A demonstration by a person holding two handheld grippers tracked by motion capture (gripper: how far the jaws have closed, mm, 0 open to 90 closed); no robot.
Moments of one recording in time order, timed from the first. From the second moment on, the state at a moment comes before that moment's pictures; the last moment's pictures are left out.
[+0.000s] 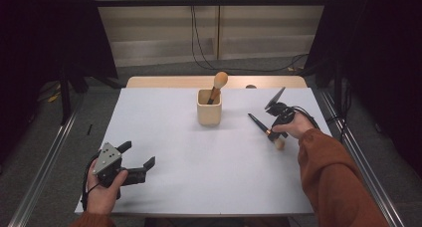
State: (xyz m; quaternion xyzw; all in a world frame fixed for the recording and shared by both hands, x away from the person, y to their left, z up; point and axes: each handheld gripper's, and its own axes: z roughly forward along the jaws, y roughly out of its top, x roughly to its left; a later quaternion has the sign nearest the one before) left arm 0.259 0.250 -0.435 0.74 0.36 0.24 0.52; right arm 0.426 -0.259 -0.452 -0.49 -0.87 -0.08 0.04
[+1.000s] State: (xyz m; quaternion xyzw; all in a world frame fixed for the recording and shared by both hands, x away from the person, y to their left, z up) left arm 0.258 0.250 -0.435 0.74 0.36 0.24 0.52; right arm 0.416 -0.255 -0.441 -0.46 -0.89 -0.07 0.01
